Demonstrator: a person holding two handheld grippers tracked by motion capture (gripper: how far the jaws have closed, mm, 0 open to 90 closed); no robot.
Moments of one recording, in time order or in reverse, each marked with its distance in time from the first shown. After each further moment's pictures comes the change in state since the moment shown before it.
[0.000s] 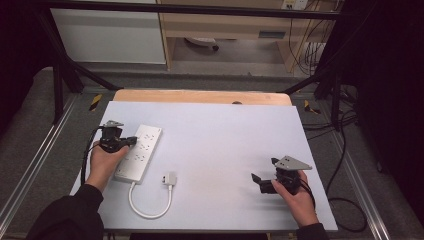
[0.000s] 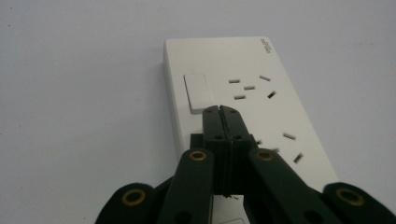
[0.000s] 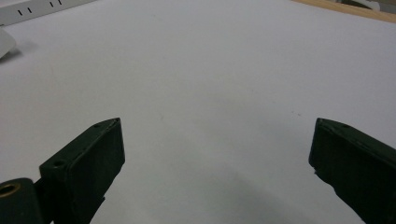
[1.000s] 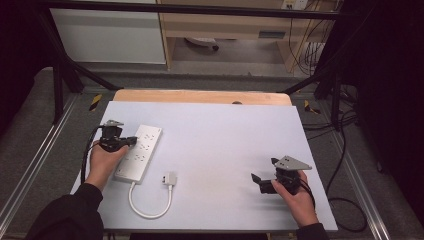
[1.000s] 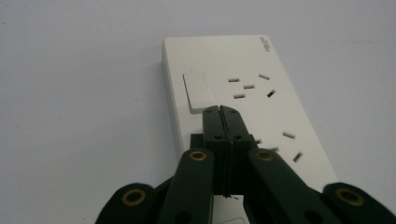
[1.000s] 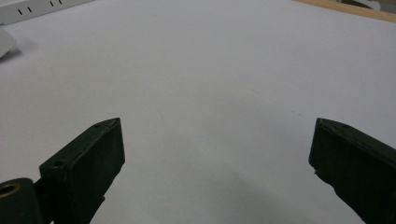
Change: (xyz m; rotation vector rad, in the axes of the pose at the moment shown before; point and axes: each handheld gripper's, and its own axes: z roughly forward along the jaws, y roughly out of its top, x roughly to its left) left arm 0.002 0.002 0.000 0.017 -0.015 -0.001; right arm 0.000 0.000 0.000 0.003 0.001 0.000
